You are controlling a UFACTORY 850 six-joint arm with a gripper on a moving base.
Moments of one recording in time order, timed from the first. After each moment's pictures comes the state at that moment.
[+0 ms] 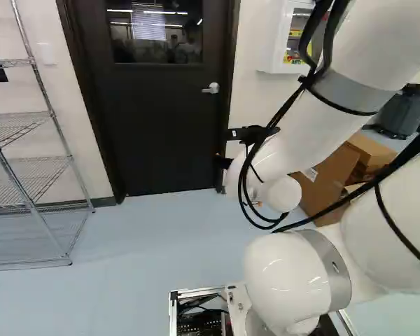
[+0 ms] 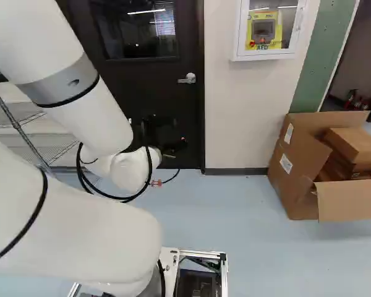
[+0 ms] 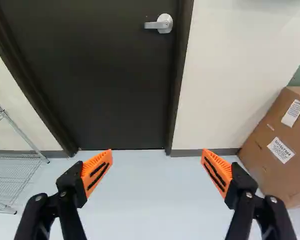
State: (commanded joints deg) arm 0.6 17.2 -4.0 0.0 50.0 0.0
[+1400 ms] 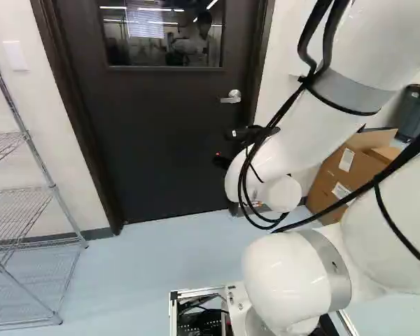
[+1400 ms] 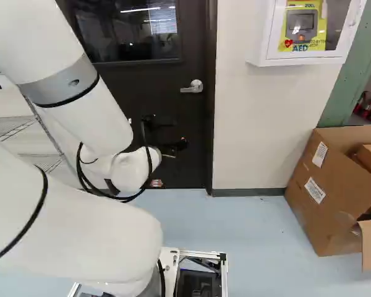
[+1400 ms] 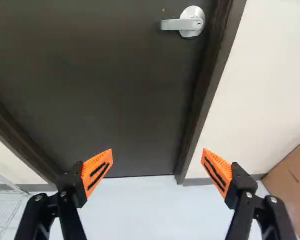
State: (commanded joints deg) arm 0.6 17.2 -4.0 0.0 50.0 0.0
